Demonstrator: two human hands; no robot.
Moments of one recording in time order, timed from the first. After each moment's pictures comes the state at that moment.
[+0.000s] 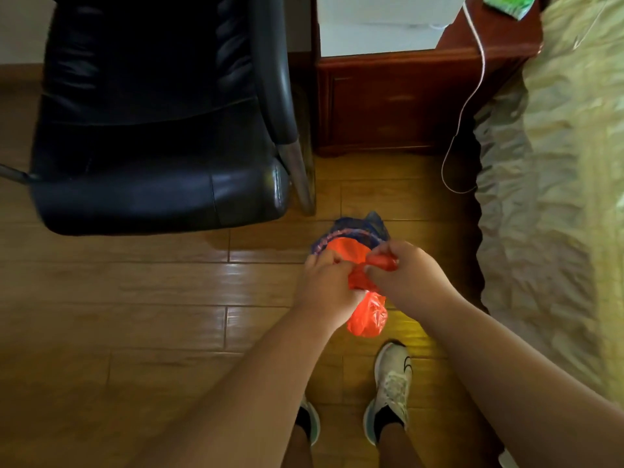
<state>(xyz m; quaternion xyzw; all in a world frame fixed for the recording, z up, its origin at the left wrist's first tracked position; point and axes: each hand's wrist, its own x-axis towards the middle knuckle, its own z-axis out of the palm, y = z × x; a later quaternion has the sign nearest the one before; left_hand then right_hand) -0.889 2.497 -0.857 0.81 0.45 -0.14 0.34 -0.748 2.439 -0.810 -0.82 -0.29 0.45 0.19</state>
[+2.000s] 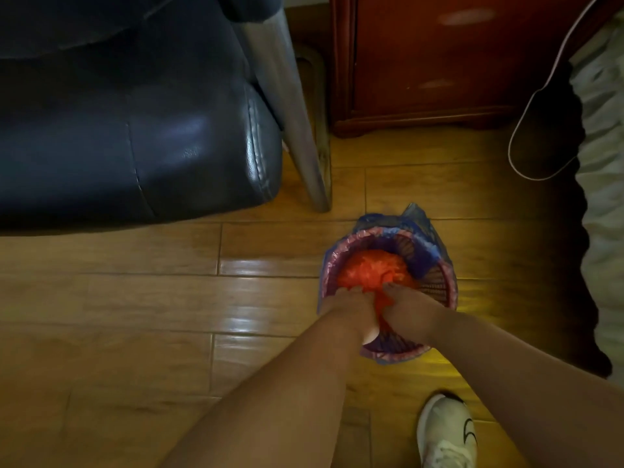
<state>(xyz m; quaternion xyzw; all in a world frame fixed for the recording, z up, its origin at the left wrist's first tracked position) -0.872 2.504 -1.120 0.77 0.39 -0.40 0.31 -0.760 2.448 -1.094 -0.72 -0.41 0.55 -0.09</state>
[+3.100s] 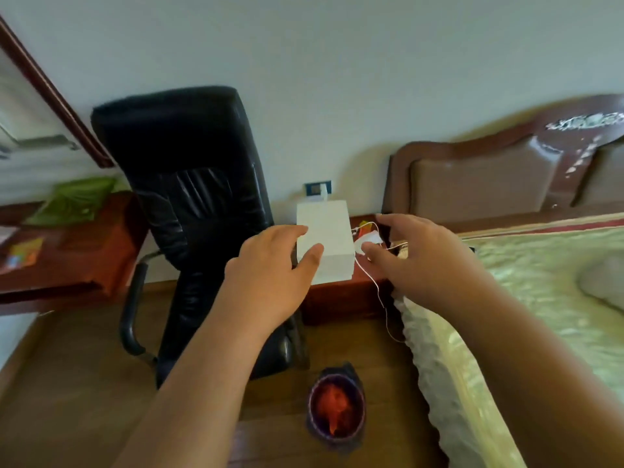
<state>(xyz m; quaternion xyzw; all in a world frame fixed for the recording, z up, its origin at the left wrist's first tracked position) -0.882 2.503 -0.191 0.88 0.43 0.11 0.18 -0.701 2.387 -0.186 -0.85 -0.46 0.12 0.22</state>
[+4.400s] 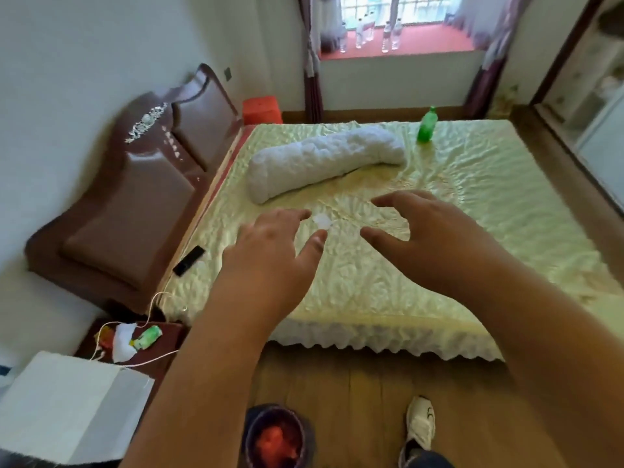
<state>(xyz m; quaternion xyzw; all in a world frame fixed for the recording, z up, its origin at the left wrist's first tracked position) -0.754 2.313 -0.164 0.95 -0.21 -0.04 0.24 -0.823 2.115 -0.155 -0.96 0.14 -0.05 0.24</state>
